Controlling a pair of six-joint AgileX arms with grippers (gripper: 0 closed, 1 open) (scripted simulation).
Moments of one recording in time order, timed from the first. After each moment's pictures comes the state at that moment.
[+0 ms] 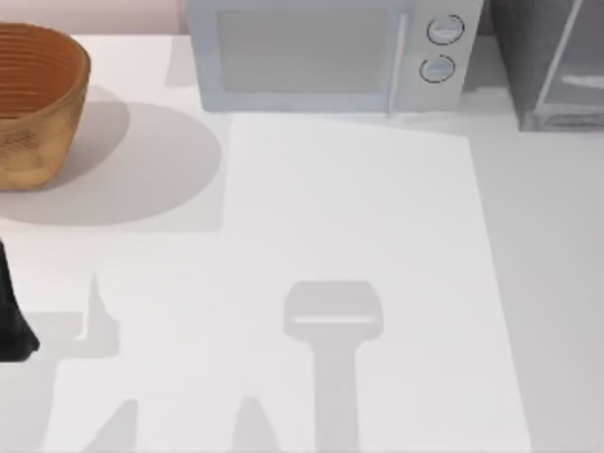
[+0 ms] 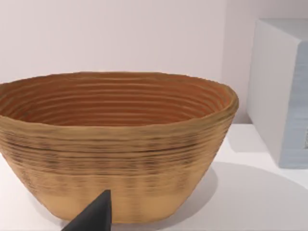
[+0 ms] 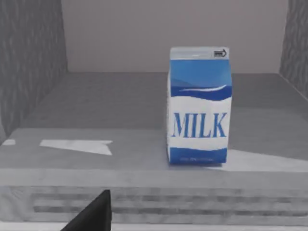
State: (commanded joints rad) left arm 0.00 0.00 0.00 0.00 0.00 0.00; right arm -0.45 1.96 0.41 1.56 -0.44 0.01
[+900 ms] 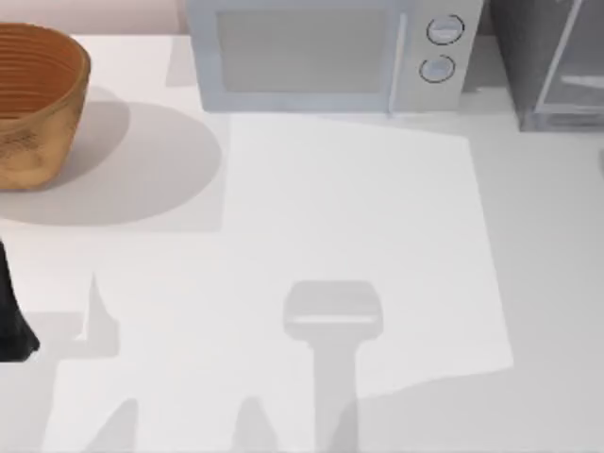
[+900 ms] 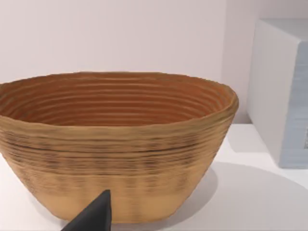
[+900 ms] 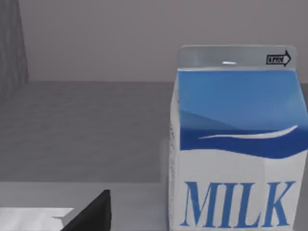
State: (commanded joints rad) left arm 0.00 0.00 0.00 0.00 0.00 0.00; right arm -0.31 2.28 0.91 1.37 -0.27 0.00
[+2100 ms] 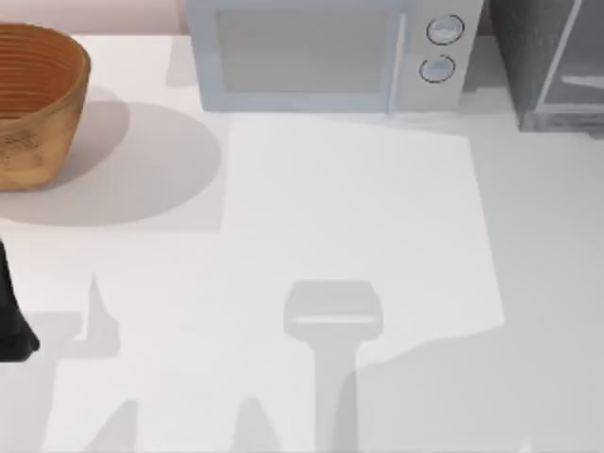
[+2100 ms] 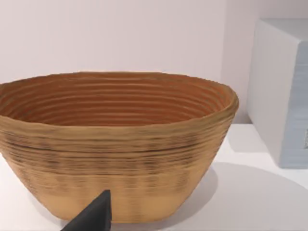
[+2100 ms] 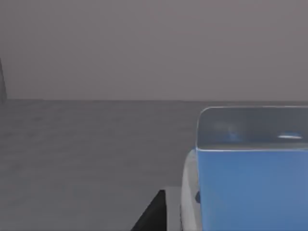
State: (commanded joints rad) left arm 0.00 0.00 0.00 0.00 0.00 0.00; right arm -0.26 2.40 1.19 1.21 -0.23 0.00
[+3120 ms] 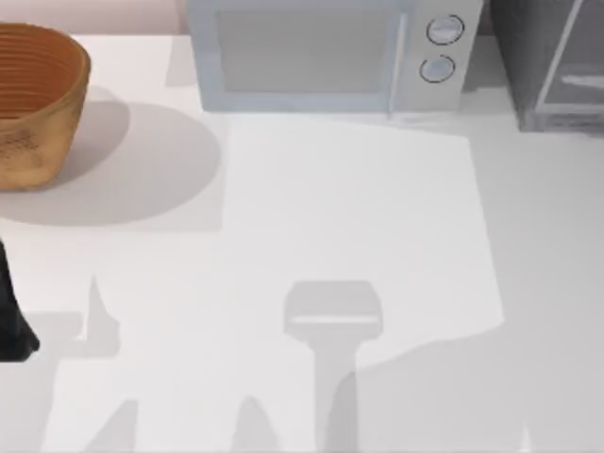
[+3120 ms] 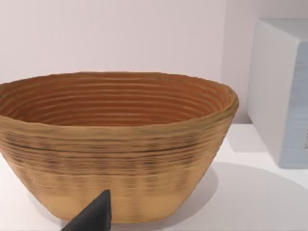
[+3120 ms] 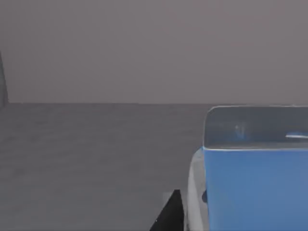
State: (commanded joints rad) left arm 0.00 0.00 0.00 0.00 0.00 0.00; right arm -0.27 2.38 1.19 1.19 -0.23 0.00
